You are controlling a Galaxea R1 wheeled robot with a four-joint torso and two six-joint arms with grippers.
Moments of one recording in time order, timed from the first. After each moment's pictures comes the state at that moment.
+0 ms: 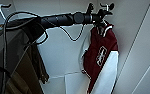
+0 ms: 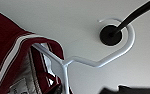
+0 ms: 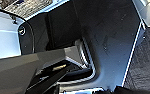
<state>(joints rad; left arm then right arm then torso) -0.42 3.00 -1.84 -0.44 0.14 -0.89 -1.54 3.10 -2.72 -0.50 0.02 0.59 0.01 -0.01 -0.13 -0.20</state>
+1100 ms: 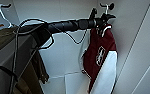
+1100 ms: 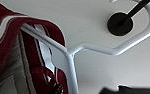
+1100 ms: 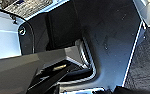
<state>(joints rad) -0.36 3.06 -1.88 -0.35 0.04 -0.88 -1.54 3.10 -2.72 -0.50 0.02 0.59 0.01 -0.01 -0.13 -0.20</state>
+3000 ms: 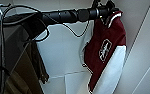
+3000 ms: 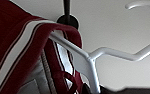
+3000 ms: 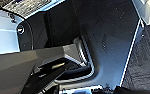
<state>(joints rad) -0.47 3.02 -1.76 -0.32 -0.01 -0.92 -1.54 3.10 -2.72 -0.50 0.02 0.59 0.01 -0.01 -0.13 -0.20</state>
